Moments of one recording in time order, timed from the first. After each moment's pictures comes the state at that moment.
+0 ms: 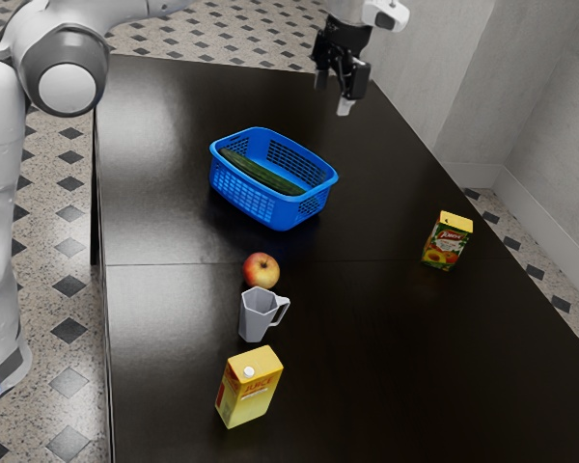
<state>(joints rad) 0.03 0.15 0.11 -1.16 -0.01 1.35 -0.02</state>
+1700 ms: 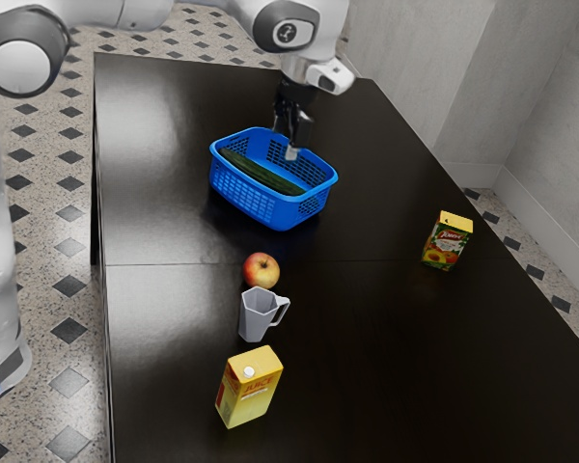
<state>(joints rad) 0.14 -0.05 0.09 -1.74 0.05 1.71 0.20</state>
